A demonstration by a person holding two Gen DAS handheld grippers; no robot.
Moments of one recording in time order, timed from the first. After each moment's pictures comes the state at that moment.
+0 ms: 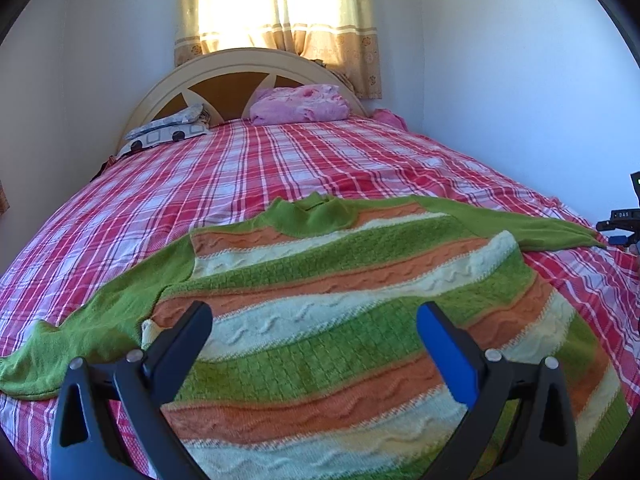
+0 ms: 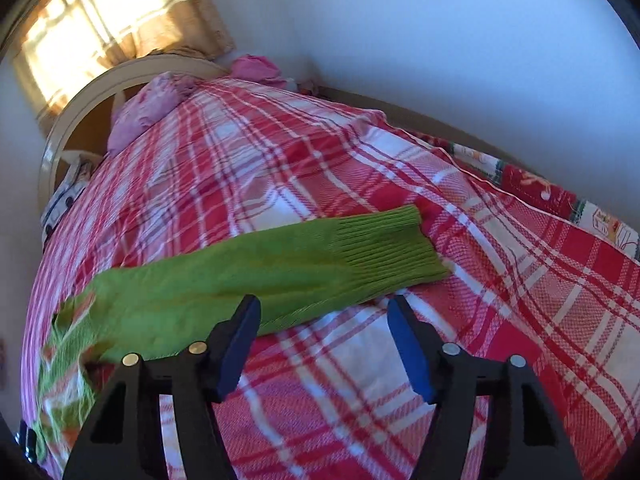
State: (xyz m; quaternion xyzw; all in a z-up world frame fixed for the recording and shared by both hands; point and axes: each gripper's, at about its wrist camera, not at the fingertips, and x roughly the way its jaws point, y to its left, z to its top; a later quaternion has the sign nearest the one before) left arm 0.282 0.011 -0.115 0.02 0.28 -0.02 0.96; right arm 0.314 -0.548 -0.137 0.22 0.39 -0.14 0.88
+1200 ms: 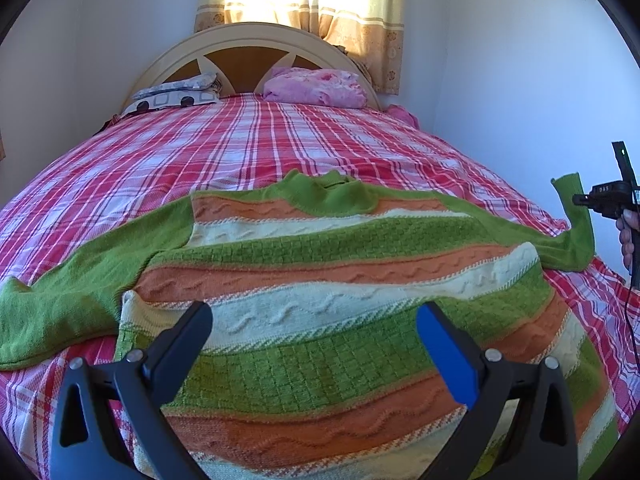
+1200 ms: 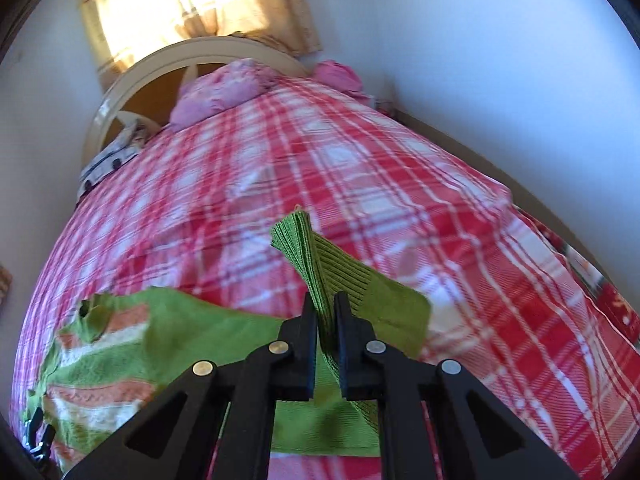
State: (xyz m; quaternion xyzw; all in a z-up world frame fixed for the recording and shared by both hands) left arm 0.301 0.035 -0.143 -0.04 0.31 -0.02 0.95; right arm 0.419 -0.447 -0.080 0.13 0.36 -0.03 0.92
